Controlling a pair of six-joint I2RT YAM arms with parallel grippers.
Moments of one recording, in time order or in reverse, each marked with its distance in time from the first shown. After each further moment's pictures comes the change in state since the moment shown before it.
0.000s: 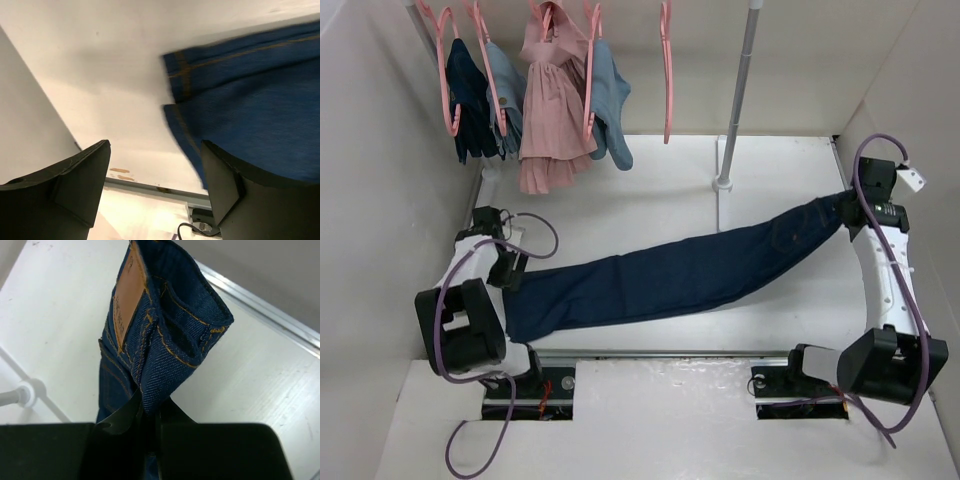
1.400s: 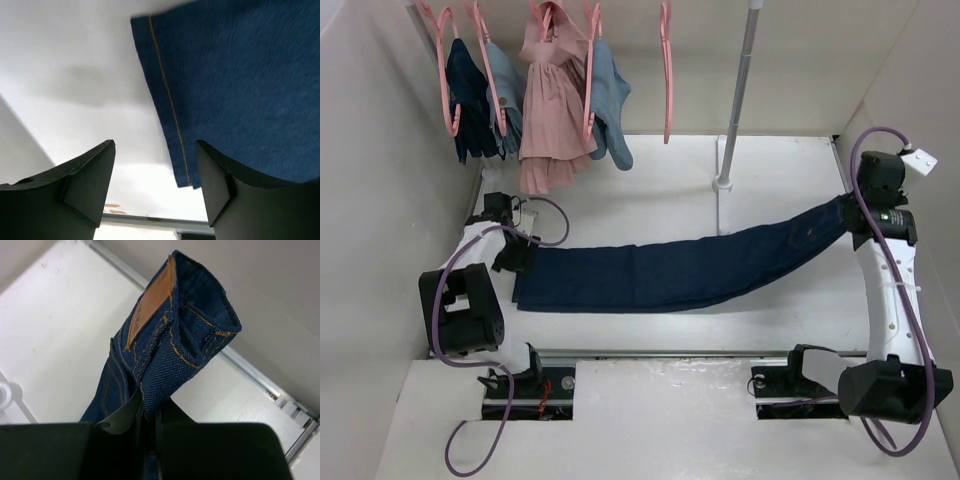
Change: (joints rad) left arm -0.054 0.114 0.101 0.052 0.126 -0.035; right arm 0.048 -0.108 0.032 -0.002 0.136 -0.243
